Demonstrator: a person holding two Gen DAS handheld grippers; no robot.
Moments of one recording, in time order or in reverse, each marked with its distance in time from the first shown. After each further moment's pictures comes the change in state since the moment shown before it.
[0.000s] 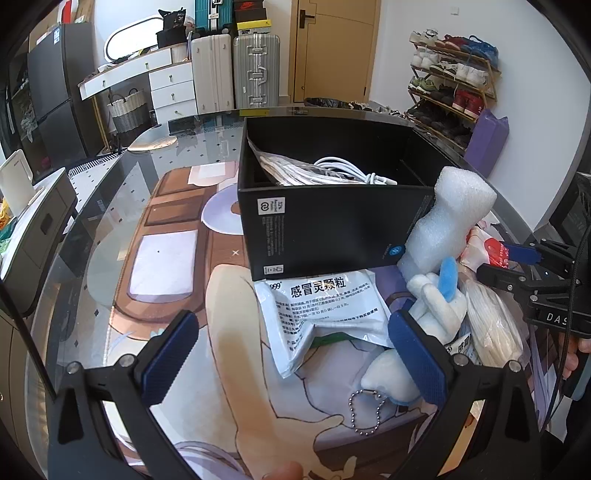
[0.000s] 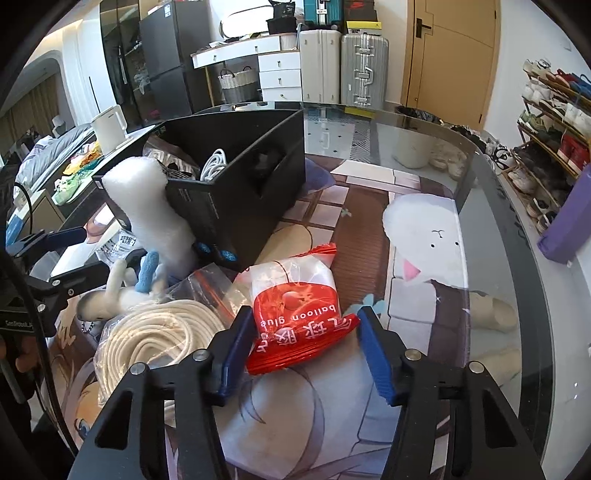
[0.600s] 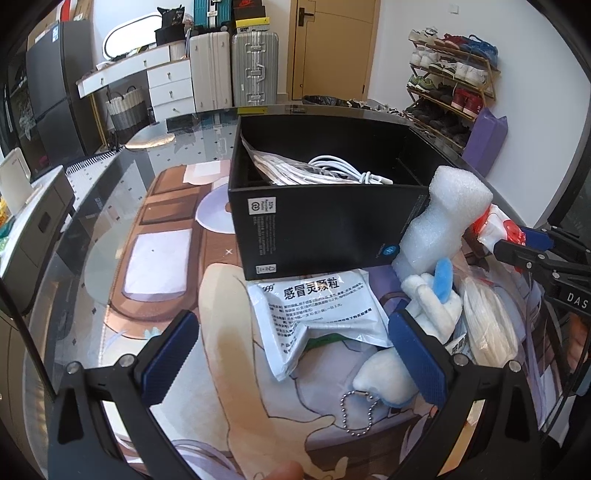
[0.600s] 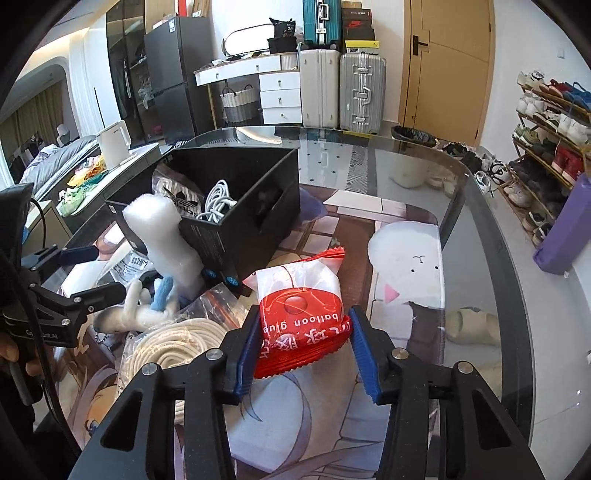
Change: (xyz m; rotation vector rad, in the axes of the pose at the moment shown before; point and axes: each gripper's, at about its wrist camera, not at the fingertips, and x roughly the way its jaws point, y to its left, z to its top) left arm 0.001 -0.001 0.001 -0.009 0.013 -0.016; right arm -0.030 -0.004 0.006 0.002 -0.079 -0.002
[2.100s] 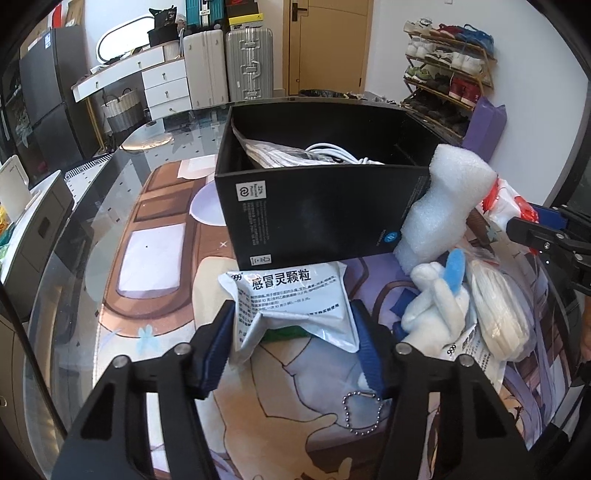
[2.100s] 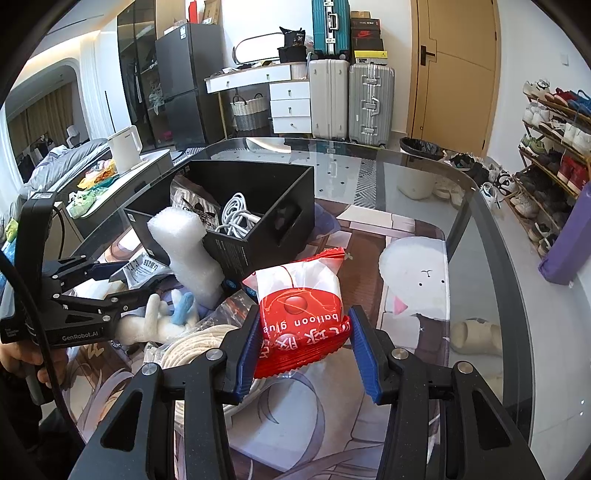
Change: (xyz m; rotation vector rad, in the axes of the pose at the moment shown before) left arm 0.007 -0.007 -0.003 0.039 0.016 0.013; right arm -0.013 0.008 0.004 -0.021 -0.040 0.029
